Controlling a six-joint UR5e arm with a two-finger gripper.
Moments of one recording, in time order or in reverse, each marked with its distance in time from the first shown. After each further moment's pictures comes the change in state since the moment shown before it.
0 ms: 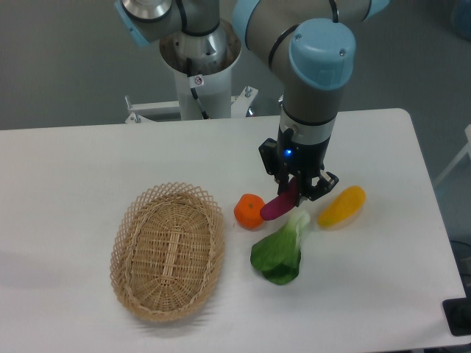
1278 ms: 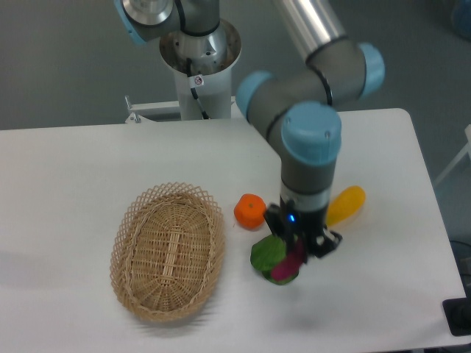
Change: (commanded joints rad) arm -0.043 -0.054 -0.015 0.094 -0.003 -0.132
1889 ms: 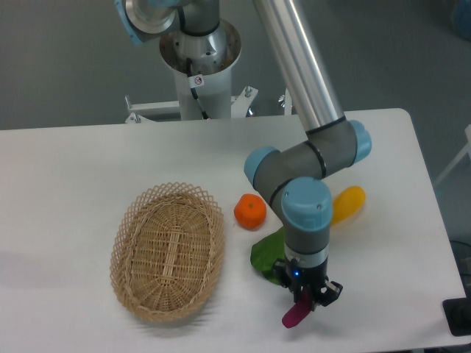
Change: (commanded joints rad) arm -0.006 -0.278 0.028 0.433 0.058 -0.029
